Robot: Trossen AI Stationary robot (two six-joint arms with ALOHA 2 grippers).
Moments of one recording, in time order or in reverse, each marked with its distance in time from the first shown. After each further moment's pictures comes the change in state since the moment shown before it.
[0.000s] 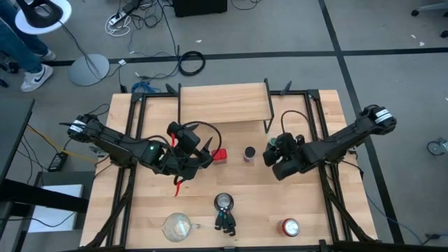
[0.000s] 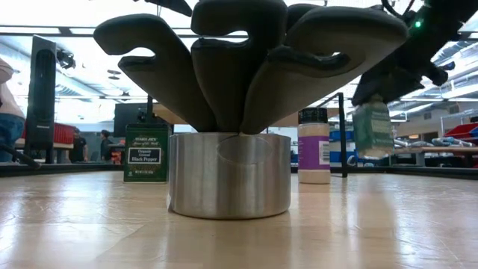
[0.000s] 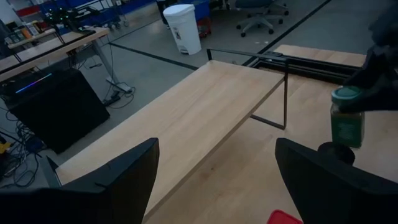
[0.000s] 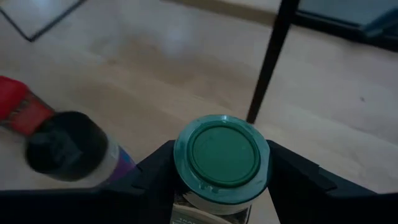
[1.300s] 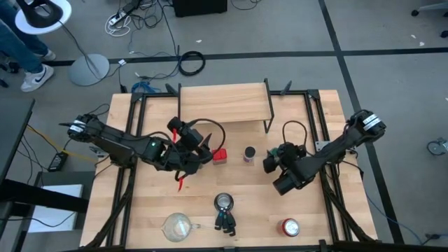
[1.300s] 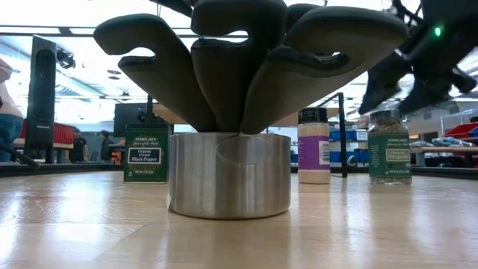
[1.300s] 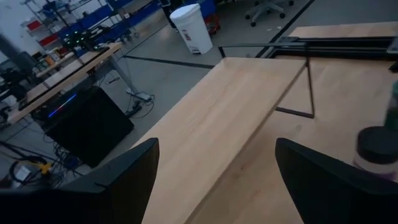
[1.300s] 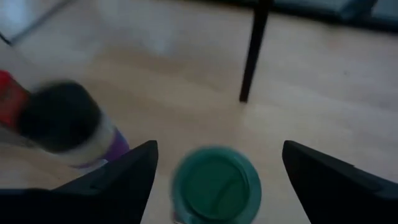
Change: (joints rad) left arm 0.049 0.000 0.000 0.001 -0.008 0.188; right arm 0.137 0.178 0.071 -0.190 0.061 0.371
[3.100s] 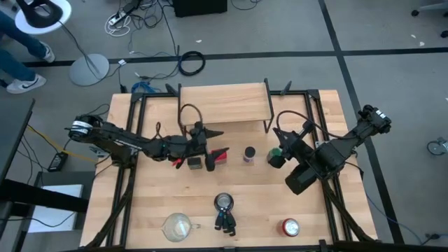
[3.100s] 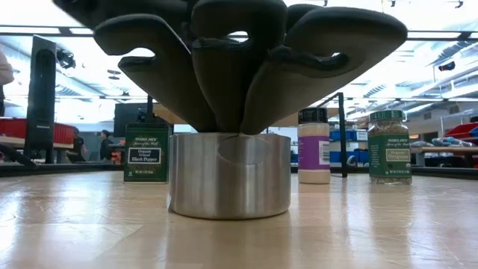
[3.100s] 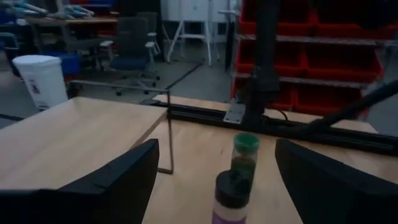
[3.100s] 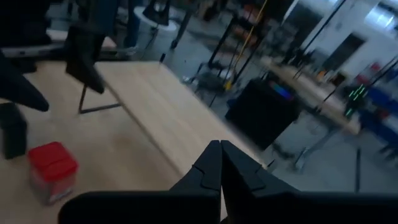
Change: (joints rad) left arm 0.186 -0.006 -0.600 1.365 0.718 0.320; right arm 0.079 -0.107 0.541 -0.334 0.406 -0.886
